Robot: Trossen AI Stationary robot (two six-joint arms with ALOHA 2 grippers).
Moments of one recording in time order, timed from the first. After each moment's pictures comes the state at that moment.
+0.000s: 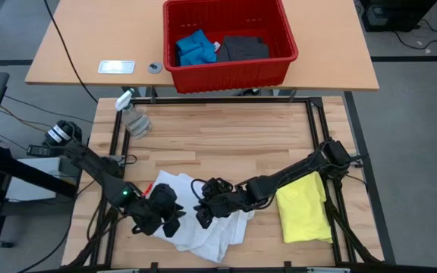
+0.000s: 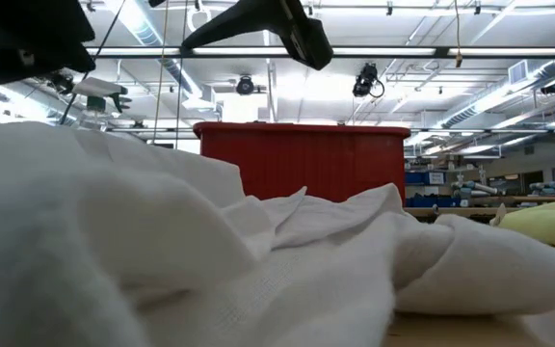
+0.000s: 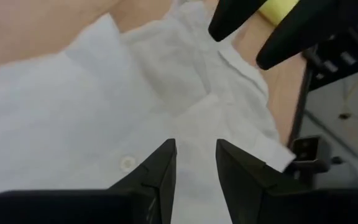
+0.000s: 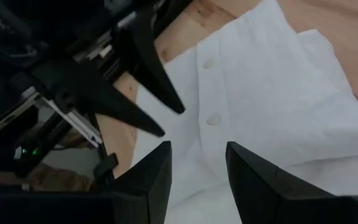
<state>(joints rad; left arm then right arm) -0.72 1.38 0.91 -0.42 -0.53 -1.23 0.37 2.01 1.64 -0.32 0.30 1.03</state>
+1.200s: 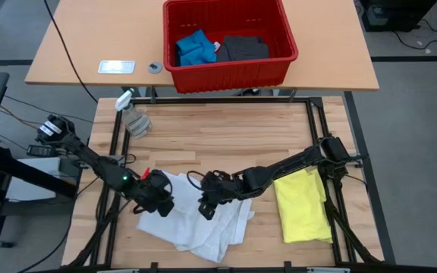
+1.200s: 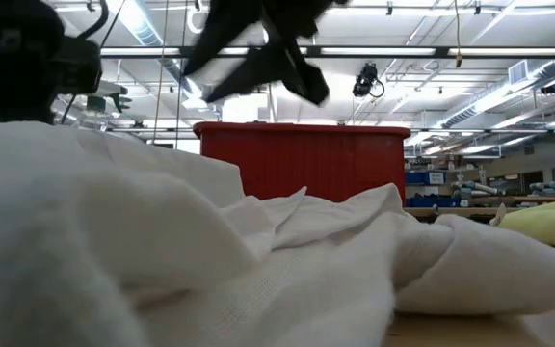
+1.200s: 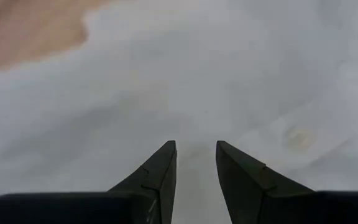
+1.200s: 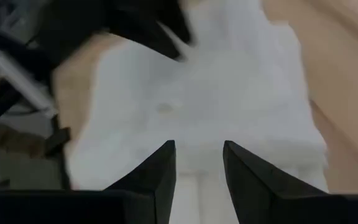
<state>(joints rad) -0.59 1.22 0.61 -0.45 -0.36 -1.28 0.29 2.01 1.59 -0.37 0.17 0.84</state>
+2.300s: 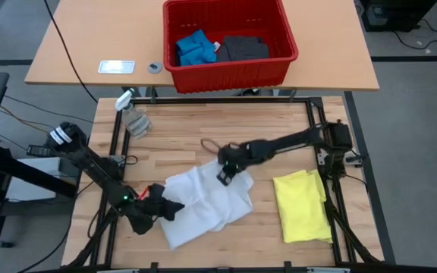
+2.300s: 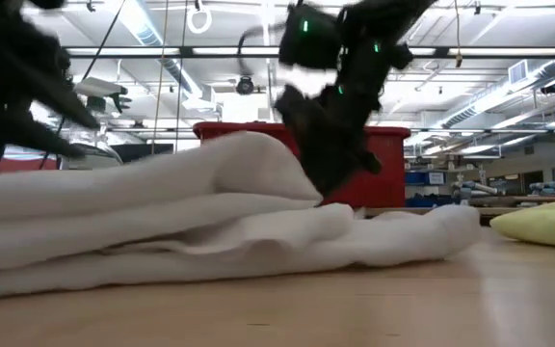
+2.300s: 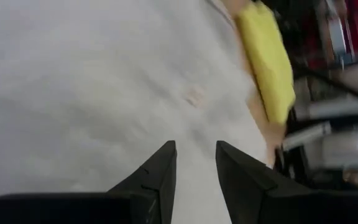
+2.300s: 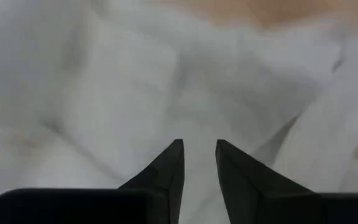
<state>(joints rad) -0.82 1.42 0.54 0.08 -0.80 -1.85 0.01 1.91 1.25 -0.48 0.00 0.72</state>
